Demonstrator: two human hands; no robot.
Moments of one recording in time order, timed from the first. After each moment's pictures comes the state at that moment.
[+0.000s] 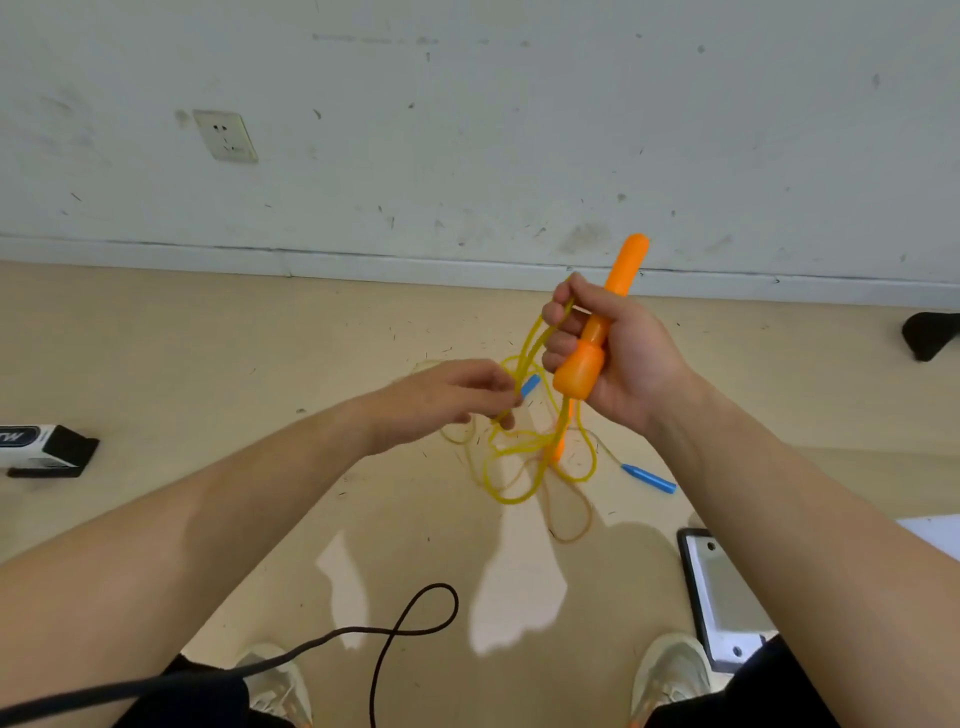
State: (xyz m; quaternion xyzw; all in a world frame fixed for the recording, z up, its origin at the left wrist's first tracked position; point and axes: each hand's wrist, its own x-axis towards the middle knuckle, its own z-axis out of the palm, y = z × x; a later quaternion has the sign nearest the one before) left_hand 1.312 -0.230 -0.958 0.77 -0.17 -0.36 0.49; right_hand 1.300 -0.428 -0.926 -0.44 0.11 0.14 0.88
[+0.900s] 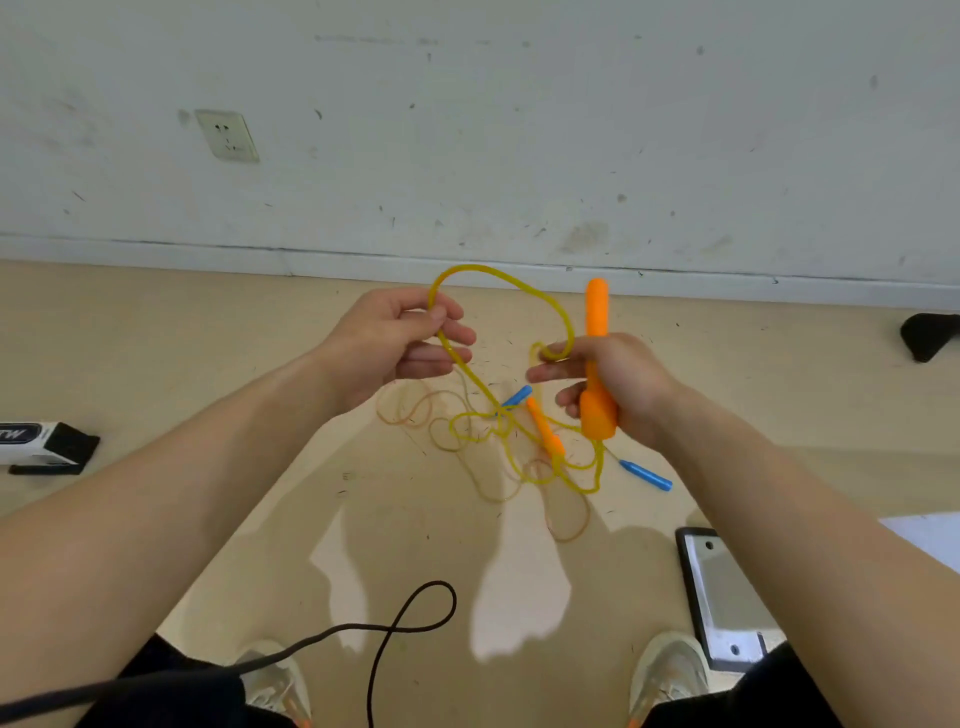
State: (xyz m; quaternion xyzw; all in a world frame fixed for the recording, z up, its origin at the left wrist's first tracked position) left_hand 1.332 -0.208 -0.932 0.71 -0.03 -0.20 0.67; right_hand 1.296 -0.441 -0.950 -0.68 0.21 0.18 0.68
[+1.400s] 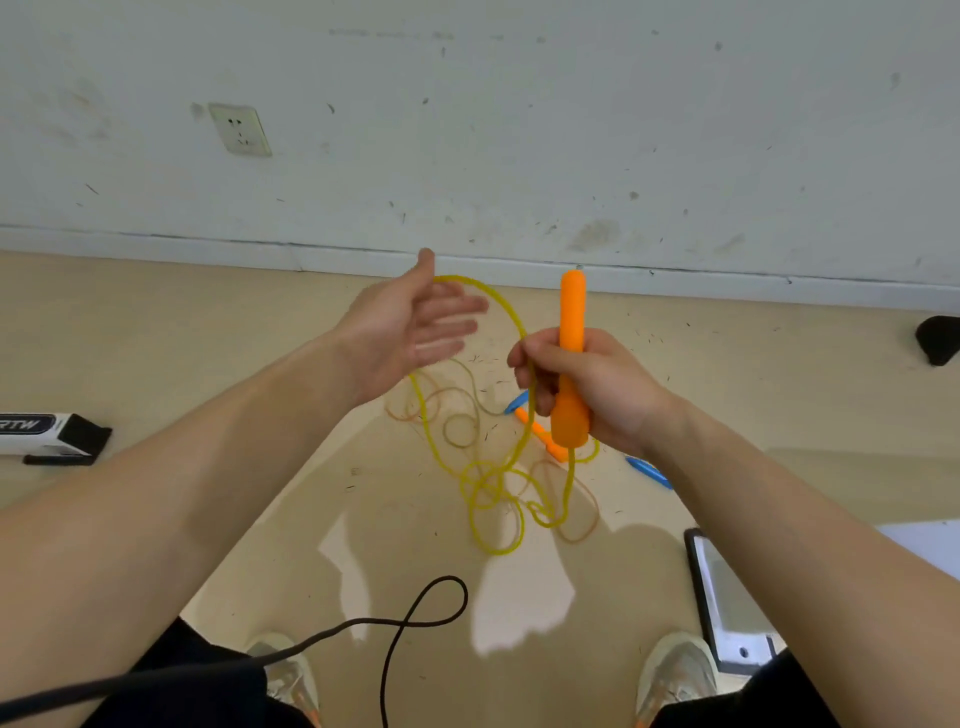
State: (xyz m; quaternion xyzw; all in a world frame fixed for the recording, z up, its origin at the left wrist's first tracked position) left_hand 1.340 -0.212 -0.927 0.64 0.07 -0.24 0.73; right_hand 1.284 -0.414 -0.945 -0.69 0.00 0.16 0.71
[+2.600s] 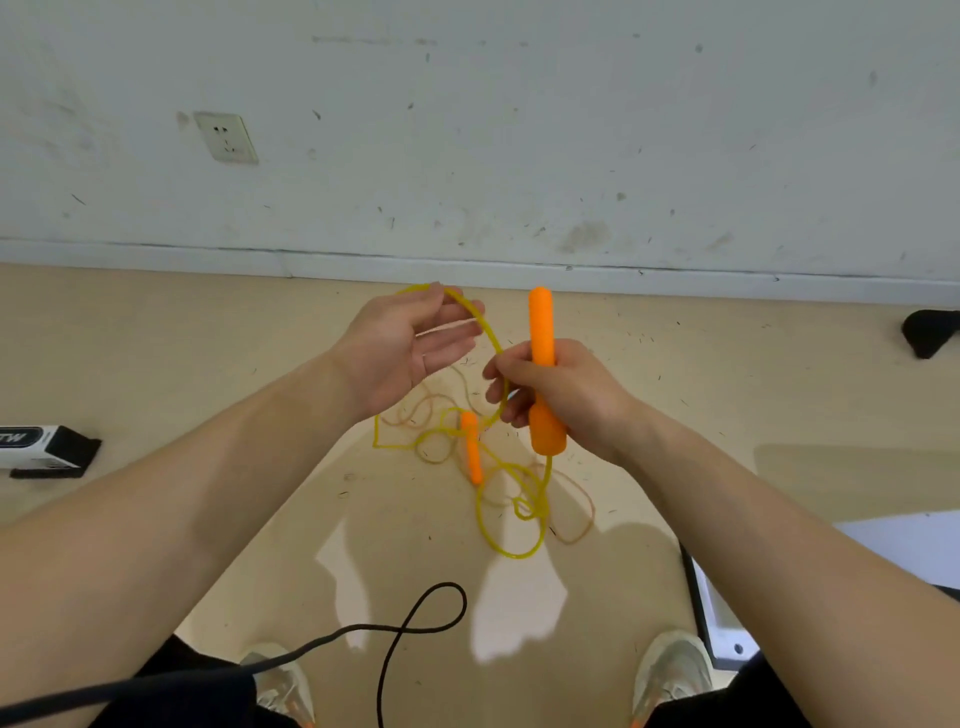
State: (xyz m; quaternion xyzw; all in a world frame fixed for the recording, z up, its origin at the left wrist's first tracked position) left_hand 1.335 -0.223 -0.937 0.58 0.05 -0.22 0.78; right_hand 1.283 -0.405 -0.951 -0.72 0.04 0.17 0.67
